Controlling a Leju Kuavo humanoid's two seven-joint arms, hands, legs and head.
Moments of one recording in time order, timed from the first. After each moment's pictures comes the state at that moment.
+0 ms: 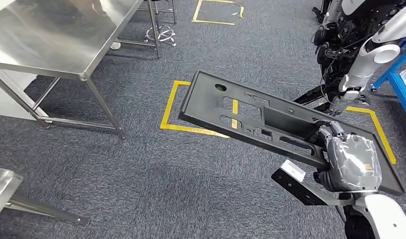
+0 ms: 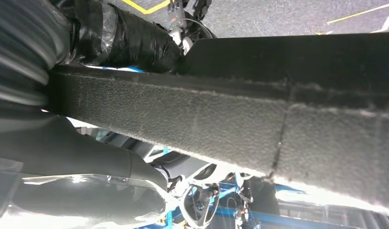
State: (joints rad) left arm -0.12 0.12 -1.13 -0.17 0.89 0.23 0.14; right arm -0.12 -0.72 0.43 -2.28 0.98 0.12 0.67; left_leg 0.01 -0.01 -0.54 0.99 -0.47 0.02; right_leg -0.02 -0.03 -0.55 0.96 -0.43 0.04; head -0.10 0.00
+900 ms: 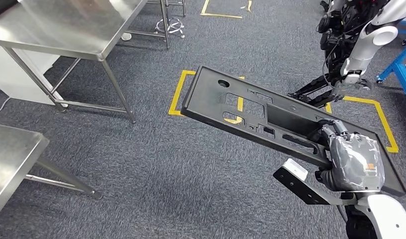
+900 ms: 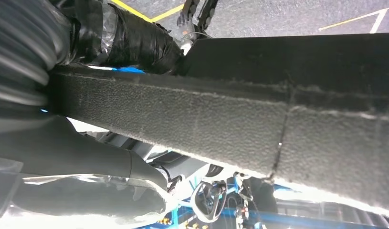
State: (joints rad) left arm -0.13 0.12 -1.14 -0.17 0.89 0.23 0.14; right arm -0.13 -0.70 0.42 -2.28 0.99 0.12 0.65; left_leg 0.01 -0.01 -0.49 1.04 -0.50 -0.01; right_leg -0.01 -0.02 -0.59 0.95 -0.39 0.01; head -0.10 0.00
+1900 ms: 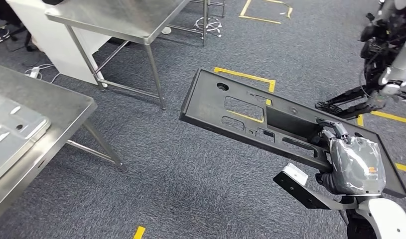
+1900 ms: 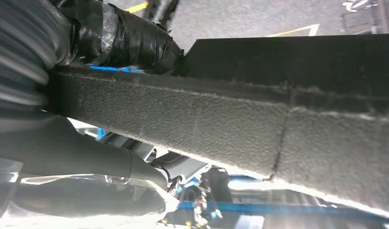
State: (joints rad) left arm -0.12 0.12 -1.14 -0.17 0.89 0.23 0.11; right arm -0.10 -0.71 0.42 -2.29 1.02 0.09 0.63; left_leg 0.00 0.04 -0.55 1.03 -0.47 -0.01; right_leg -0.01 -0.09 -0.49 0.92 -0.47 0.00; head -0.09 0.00
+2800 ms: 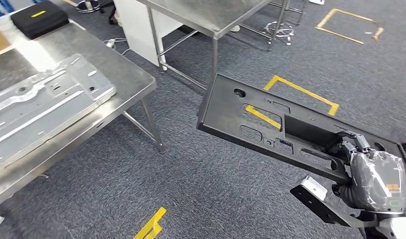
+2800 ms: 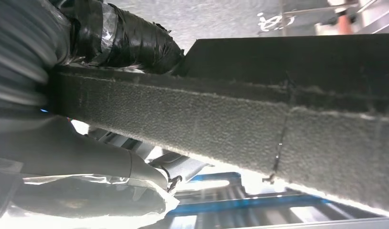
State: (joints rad) left arm -0.12 0.06 -1.17 -0.17 0.84 0.28 0.10; right arm 0.08 -0.76 0.28 -2.31 1.03 -0.02 0.59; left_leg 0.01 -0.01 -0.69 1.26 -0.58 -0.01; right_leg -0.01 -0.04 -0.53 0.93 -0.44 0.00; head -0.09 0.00
